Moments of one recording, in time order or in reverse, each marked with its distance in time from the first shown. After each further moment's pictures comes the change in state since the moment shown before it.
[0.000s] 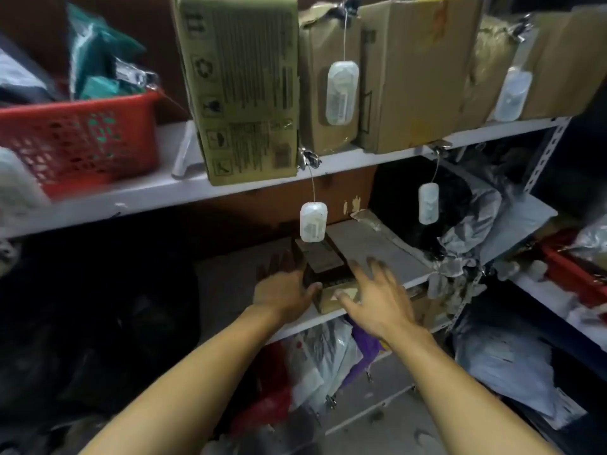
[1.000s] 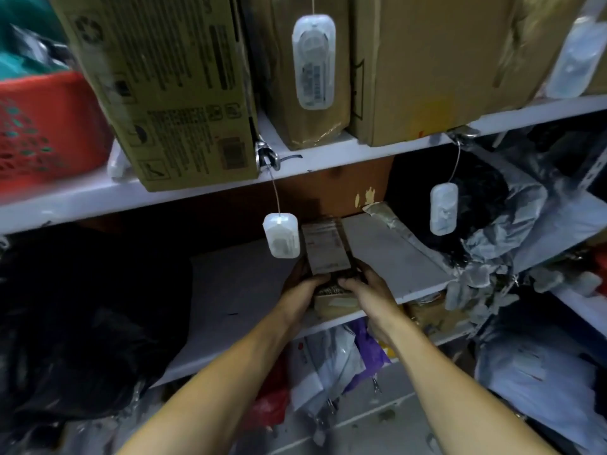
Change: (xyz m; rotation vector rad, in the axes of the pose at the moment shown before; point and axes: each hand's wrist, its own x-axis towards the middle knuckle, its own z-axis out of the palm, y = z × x) left_hand 0.048 0.039 0.049 -1.515 0.103 -0.262; right_hand 0.069 0.033 0.050 1.346 -0.145 0.264
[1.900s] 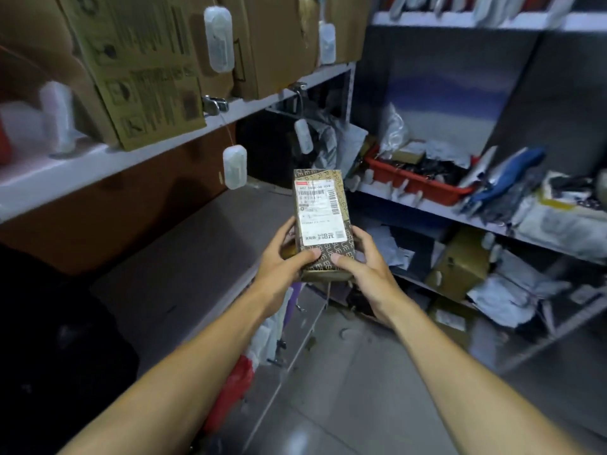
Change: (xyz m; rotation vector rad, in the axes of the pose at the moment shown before) left_hand -0.124 0.010 -0.026 -0.054 -0.798 0.027; right_hand -0.244 0.009 0.043 -0.017 0.662 -0.174
